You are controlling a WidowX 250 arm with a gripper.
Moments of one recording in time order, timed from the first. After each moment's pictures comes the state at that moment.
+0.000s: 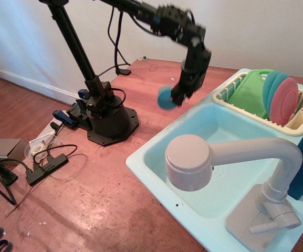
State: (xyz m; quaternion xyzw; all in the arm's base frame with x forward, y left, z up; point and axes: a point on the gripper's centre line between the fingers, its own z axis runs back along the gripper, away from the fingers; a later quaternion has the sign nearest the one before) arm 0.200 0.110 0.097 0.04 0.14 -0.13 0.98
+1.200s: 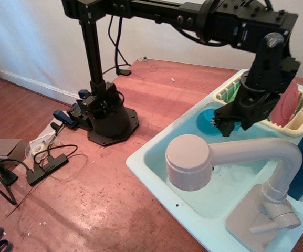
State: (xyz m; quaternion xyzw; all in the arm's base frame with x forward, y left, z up) arm 0.349 -0.006 0.135 0.02 0.10 -0.34 0.94
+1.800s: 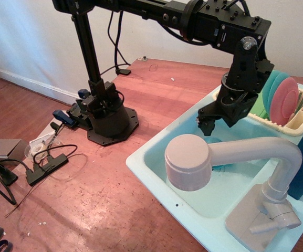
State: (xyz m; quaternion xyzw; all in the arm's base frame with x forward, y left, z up) arm 0.324 -0.001 0.133 0.01 0.10 -0.31 0.94
